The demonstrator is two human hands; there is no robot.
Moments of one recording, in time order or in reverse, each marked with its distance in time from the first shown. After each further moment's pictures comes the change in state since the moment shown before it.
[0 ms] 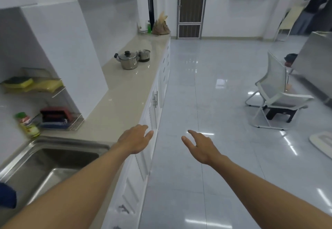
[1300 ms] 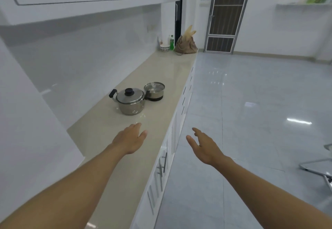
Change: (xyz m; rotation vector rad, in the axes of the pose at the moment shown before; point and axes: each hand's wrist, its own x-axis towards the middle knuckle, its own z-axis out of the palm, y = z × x) left_hand 0.633 -0.077 -0.192 -0.052 0.133 -0.211; right_hand 0.708 -0.011 -0.127 0.066 -0.044 -0.140
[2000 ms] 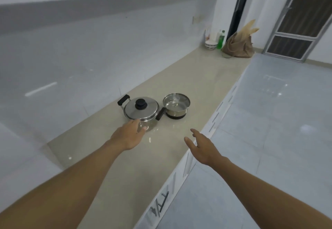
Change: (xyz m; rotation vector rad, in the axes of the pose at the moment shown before) left_hand 0.239 -0.010 -0.022 -0.144 0.106 -0.326; right_hand 0.336 0.016 -0.007 -0.032 -0.277 -0.209
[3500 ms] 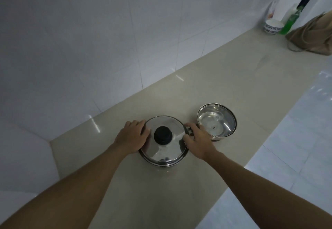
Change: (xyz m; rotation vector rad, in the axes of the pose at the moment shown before) left_hand 0.194 -0.136 0.035 0.002 -0.002 -0.200; right_hand 0.262 -0.068 0.083 0.075 -0.131 -0.126
